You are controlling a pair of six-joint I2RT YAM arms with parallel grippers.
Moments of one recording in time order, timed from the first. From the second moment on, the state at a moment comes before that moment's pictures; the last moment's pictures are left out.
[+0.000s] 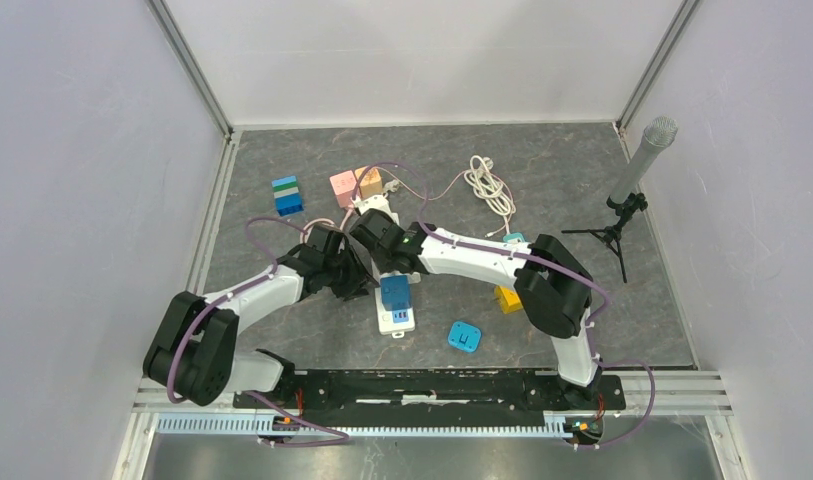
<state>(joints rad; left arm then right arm) -0.42 1.33 0.57 -0.23 0.20 -0.92 1.05 1.99 1.53 -0.50 0.40 0.40</state>
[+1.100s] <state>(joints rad) -0.43 1.31 0.56 -0.22 0.18 -0.91 1.04 2.02 1.53 -0.44 0.44 0.35</state>
